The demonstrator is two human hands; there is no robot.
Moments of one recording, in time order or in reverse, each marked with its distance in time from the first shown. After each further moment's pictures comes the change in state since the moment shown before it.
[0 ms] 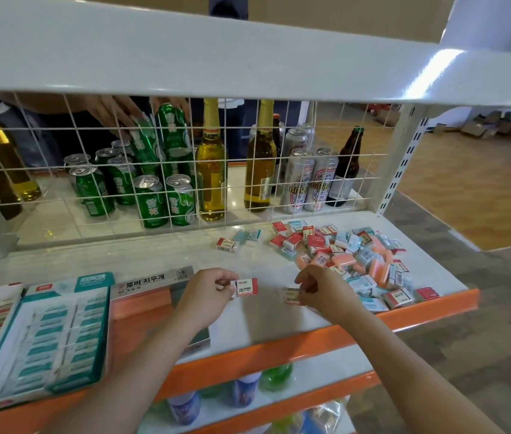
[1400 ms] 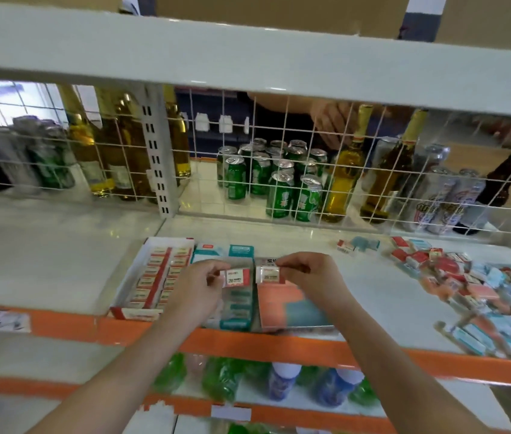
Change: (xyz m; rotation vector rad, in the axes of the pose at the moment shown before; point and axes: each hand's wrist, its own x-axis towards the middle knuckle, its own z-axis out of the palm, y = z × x) left_hand -0.111 -0.076 -0.166 0.174 0.378 -0.092; right_hand -0.019 -0.201 0.099 0.479 -0.090 -0.293
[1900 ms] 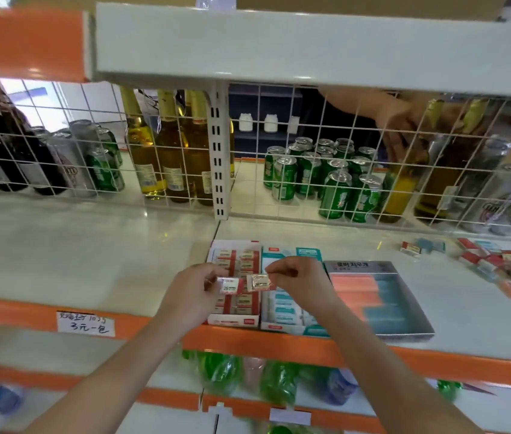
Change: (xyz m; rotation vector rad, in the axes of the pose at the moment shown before) left_hand 0.015 -0.101 -0.096 0.070 -0.031 -0.031; right_hand 0.020 -0.055 0.133 -0.021 -0.076 0.040
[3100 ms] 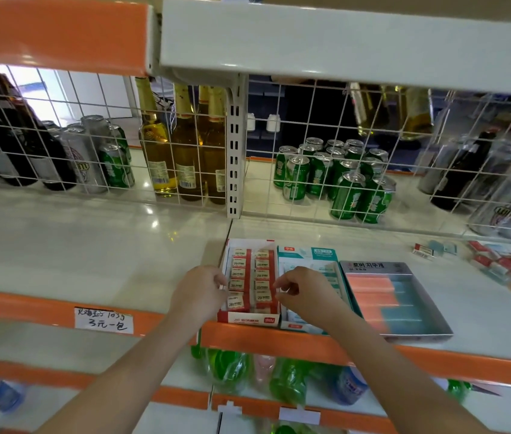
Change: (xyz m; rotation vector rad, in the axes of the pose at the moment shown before) left_hand 0.010 -0.019 -0.007 0.152 -0.020 -0.084; right_hand -0.006 -0.006 0.023 -0.462 -0.138 -0.097
